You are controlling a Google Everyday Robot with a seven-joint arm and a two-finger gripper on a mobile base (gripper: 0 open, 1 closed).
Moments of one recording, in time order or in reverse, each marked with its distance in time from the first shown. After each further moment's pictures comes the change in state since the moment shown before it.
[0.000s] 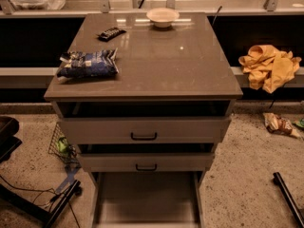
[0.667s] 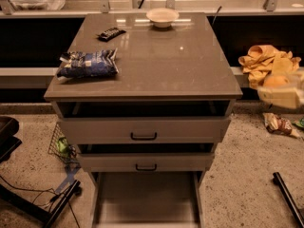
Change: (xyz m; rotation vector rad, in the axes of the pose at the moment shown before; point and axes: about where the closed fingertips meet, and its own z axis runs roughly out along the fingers) arm 0.191 0.130 -0.055 -0.330 0.080 0.149
